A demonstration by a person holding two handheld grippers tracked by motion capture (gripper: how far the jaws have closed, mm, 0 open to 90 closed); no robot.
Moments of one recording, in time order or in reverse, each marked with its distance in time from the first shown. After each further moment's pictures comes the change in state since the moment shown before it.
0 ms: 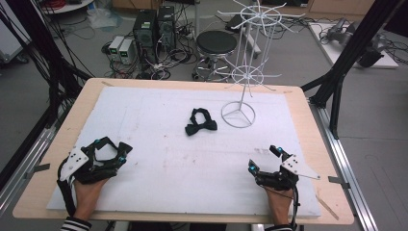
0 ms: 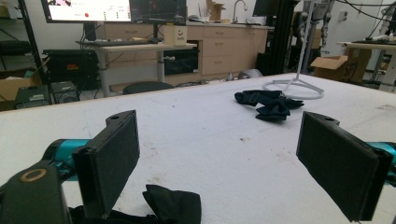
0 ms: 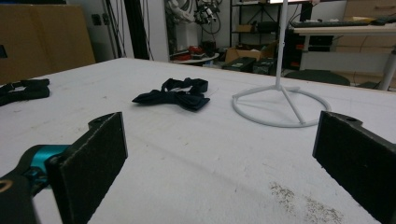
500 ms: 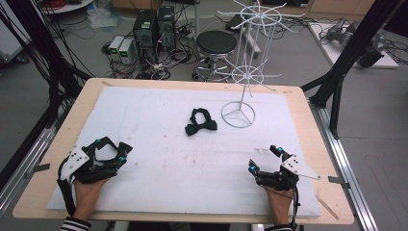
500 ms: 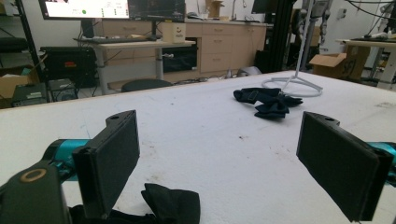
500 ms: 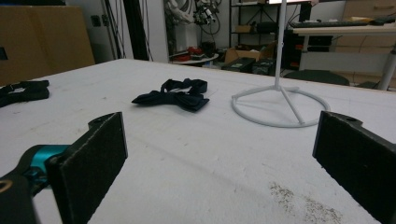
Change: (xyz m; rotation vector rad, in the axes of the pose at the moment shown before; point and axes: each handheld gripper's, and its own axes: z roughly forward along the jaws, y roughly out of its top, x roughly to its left) left arm 0.000 0.000 0.001 0.009 -0.006 -0.001; right arm -0.001 0.000 0.000 -0.005 -0.002 0.001
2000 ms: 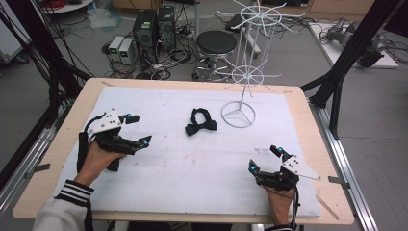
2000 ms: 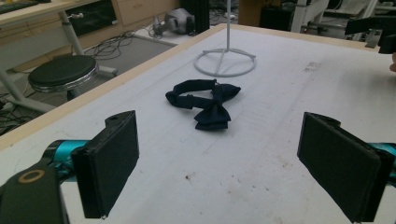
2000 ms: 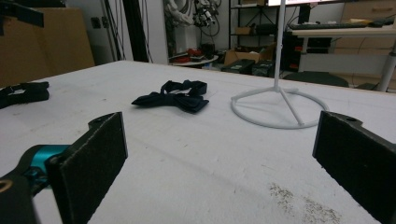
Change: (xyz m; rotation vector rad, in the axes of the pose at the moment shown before) left arm -0.015 0.088 0.090 0.273 -0.349 0.152; right arm 0.000 0.000 -0.001 -0.008 -0.001 0.001
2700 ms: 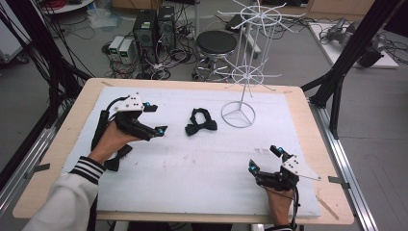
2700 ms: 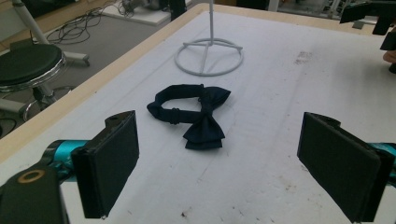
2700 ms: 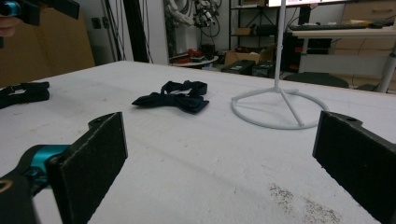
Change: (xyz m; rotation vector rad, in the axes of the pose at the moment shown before) left arm 0.013 0.040 0.051 0.123 -0.108 0.042; right arm 0.000 0.000 0.000 -0.004 0.001 -0.006
